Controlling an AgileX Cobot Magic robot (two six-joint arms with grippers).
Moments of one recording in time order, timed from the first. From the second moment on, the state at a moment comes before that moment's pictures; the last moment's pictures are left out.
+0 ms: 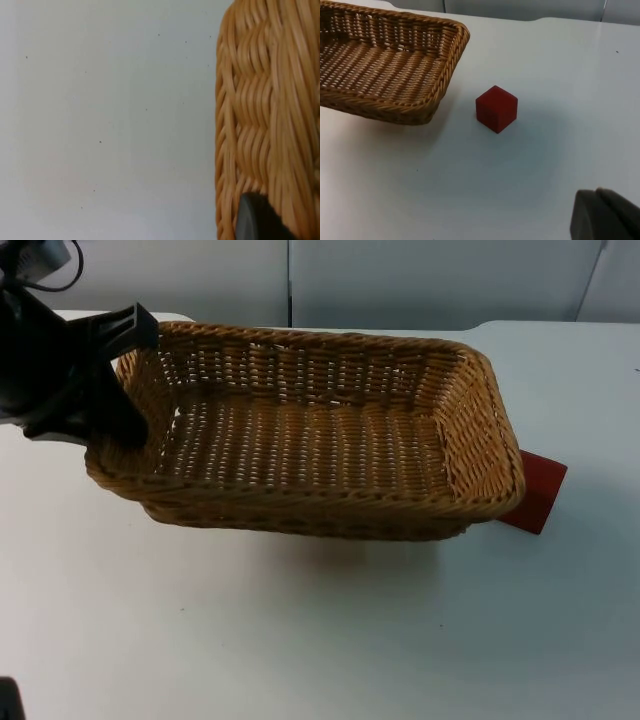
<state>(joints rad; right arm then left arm) 0.23 0.00 -0.52 0.00 1.09 -0.02 -0.14 1.73 -0.95 -0.86 0.60 0.46</state>
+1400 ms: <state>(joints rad) 0.23 0.12 -0.62 -0.15 1.08 0.09 -0.14 1.73 -0.95 -0.87 0.70 0.46</state>
